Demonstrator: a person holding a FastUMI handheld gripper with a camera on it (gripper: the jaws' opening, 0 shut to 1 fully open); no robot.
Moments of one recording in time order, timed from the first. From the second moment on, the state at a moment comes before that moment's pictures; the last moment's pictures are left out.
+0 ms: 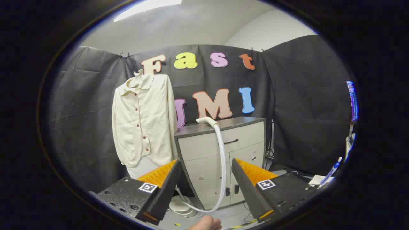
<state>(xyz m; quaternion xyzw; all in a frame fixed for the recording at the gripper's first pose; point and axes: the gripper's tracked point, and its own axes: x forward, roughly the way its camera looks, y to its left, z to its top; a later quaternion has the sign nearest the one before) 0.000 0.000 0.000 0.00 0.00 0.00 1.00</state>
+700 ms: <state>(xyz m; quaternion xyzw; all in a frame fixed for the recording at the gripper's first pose) 0.053 0.019 -0.005 -0.01 0.01 0.01 1.00</state>
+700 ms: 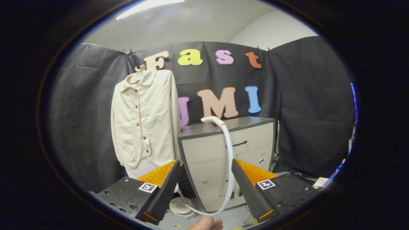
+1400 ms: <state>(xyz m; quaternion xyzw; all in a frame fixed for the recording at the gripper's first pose) 0.213 -0.002 0.046 -0.04 -0.03 0.04 1.00</state>
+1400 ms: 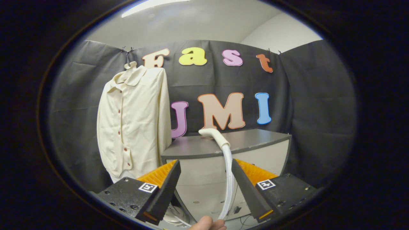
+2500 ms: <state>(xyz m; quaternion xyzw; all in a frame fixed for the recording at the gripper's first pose) 0.490 0.005 0.040 -0.06 0.22 0.04 0.97</state>
